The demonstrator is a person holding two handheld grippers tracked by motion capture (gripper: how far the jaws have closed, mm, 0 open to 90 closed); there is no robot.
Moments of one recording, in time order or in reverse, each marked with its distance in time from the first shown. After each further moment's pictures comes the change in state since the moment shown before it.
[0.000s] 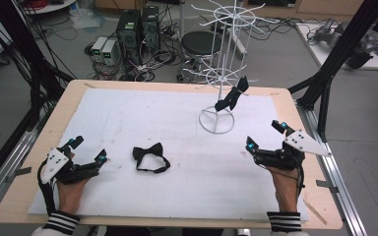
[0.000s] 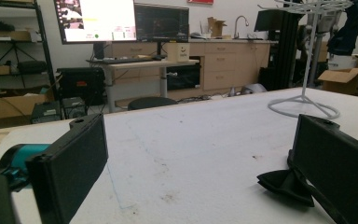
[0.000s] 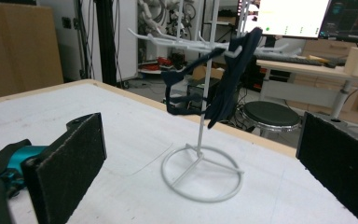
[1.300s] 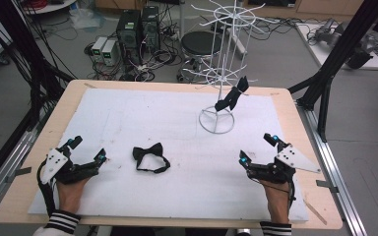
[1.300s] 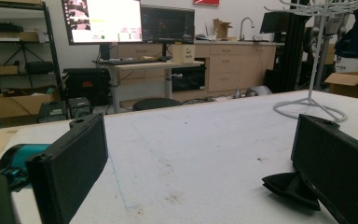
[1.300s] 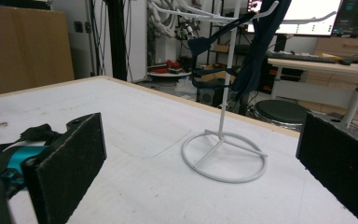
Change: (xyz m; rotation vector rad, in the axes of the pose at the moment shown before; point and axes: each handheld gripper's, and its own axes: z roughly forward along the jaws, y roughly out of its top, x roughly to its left) left arm 0.000 0.000 -0.001 -0.006 0.025 -0.002; right arm 0.018 -0.035 -0.005 -0.015 0.031 0.016
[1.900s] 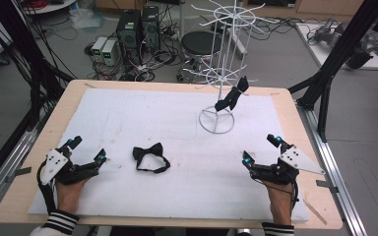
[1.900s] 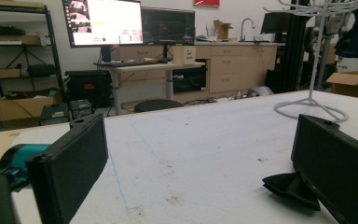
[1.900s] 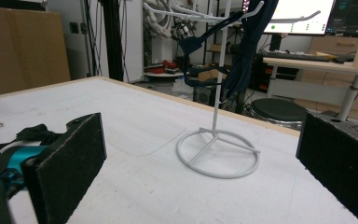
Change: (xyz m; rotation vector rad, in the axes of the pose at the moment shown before) left arm -0.001 0.002 -0.002 -0.010 -0.005 0.015; right arm -0.004 -0.001 -0.005 -0.004 -0.008 0.002
